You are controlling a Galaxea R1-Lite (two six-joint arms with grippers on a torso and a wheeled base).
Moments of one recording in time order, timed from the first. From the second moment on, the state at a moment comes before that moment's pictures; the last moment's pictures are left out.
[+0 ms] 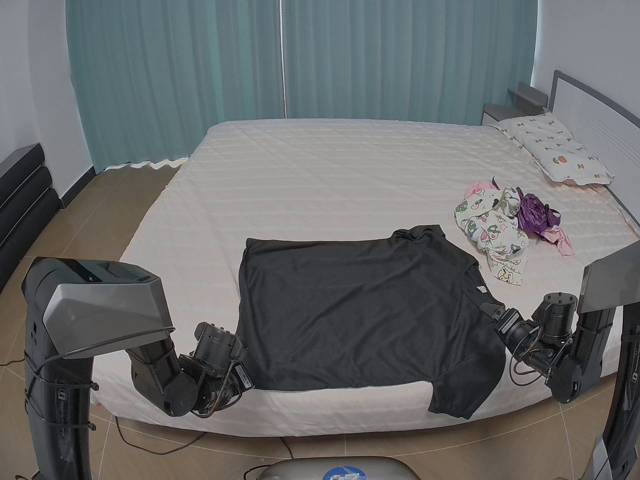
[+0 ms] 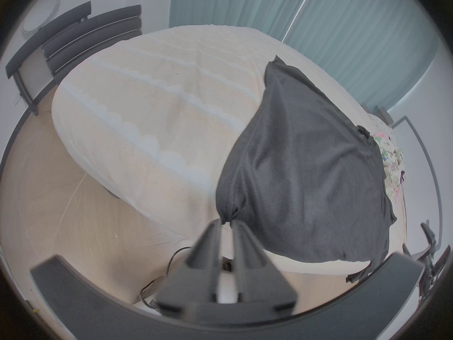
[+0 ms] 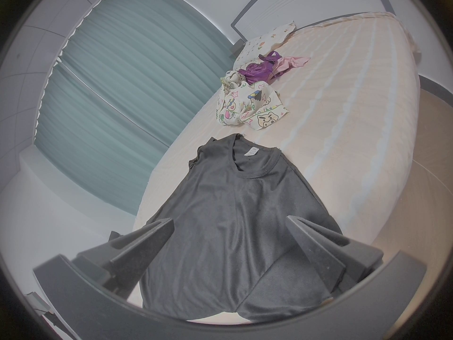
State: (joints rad) left arm -0.43 2.33 -0.66 -0.71 0.22 -0.88; right arm 0.09 2.29 -0.31 -1.55 -0.01 0.85
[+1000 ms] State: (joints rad) left arm -0.32 2.21 -0.62 -0.74 0.03 -1.03; right arm -0.11 2.33 -0.44 -1.20 0.30 0.43
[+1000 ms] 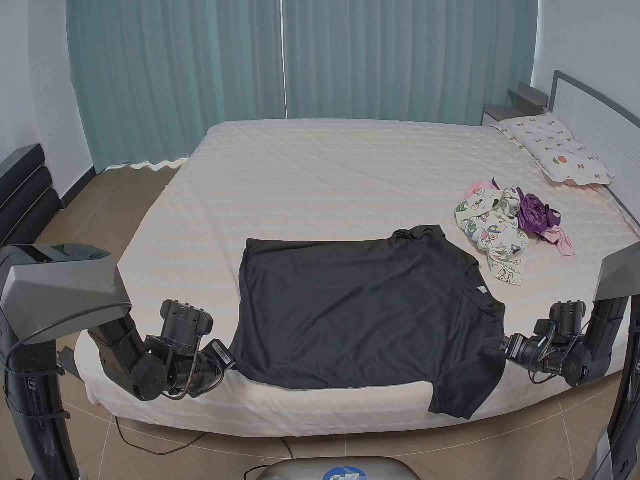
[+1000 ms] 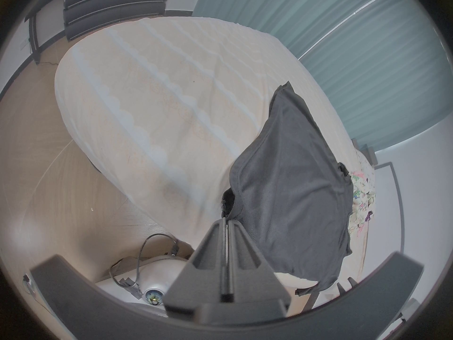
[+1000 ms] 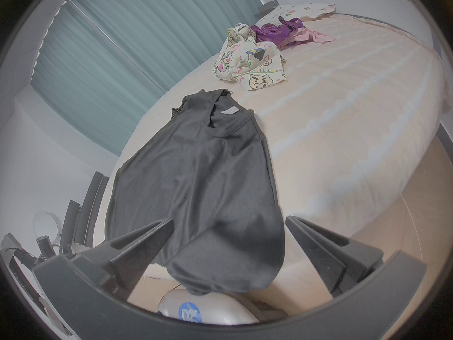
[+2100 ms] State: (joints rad) left arm -0.28 2.20 -0.61 -0.80 0.02 -1.04; right arm -0.09 2.45 -0.71 -1.04 0.29 0.37
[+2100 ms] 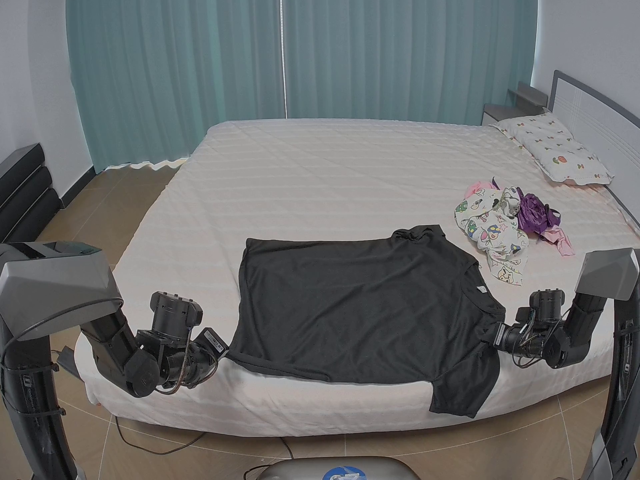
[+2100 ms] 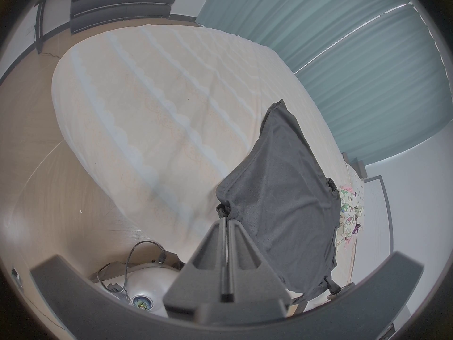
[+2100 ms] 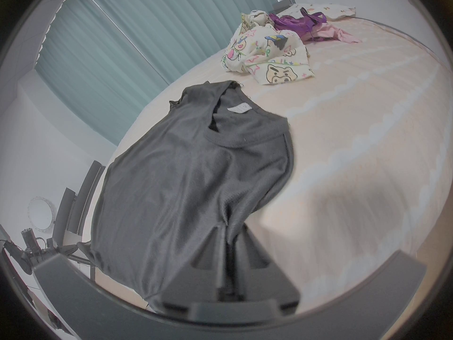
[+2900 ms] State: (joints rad) left arm -0.24 2.20 -0.62 -0.87 -0.03 -1.07; right arm -0.04 2.48 -0.87 -1.19 0.26 0.38
